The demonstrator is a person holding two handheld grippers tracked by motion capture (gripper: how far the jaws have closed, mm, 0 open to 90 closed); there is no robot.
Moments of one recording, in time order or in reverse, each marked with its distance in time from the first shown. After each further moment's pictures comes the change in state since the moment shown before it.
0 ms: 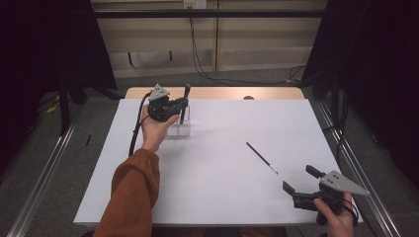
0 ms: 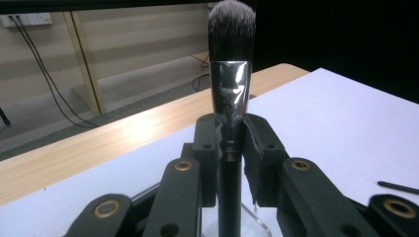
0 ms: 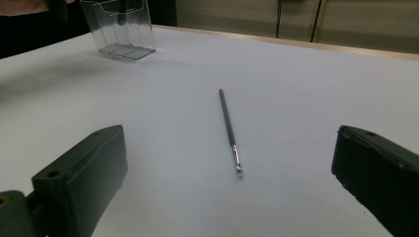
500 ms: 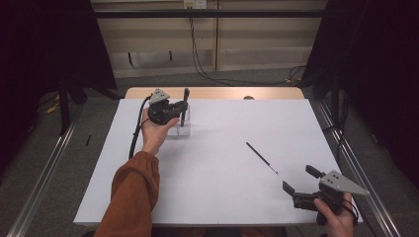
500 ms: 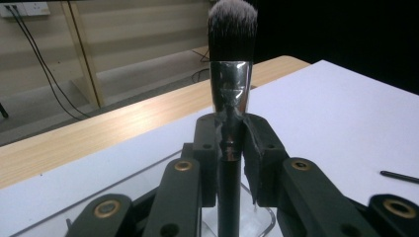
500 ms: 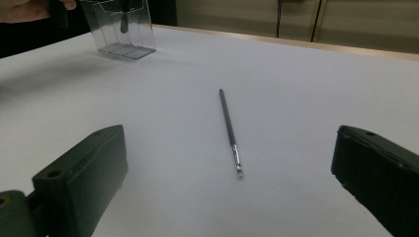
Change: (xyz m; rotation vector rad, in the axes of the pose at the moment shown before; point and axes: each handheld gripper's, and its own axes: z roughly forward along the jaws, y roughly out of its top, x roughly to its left) left arm 0.000 -0.010 0.002 0.020 -0.005 -0.004; right arm 0.000 0.000 0.000 0.001 0.001 -0.002
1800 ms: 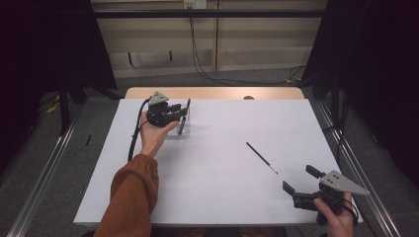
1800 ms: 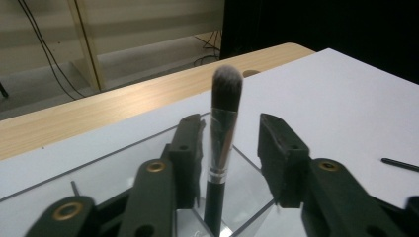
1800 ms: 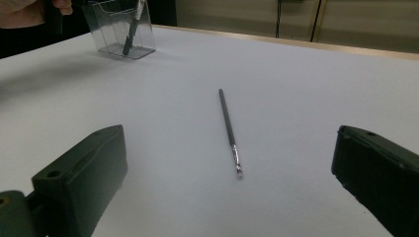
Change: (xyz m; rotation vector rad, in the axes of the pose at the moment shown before) left arm 0.002 -0.007 -0.004 0.046 0.017 -0.038; right arm 0.000 0.000 0.000 0.000 -0.001 0.002
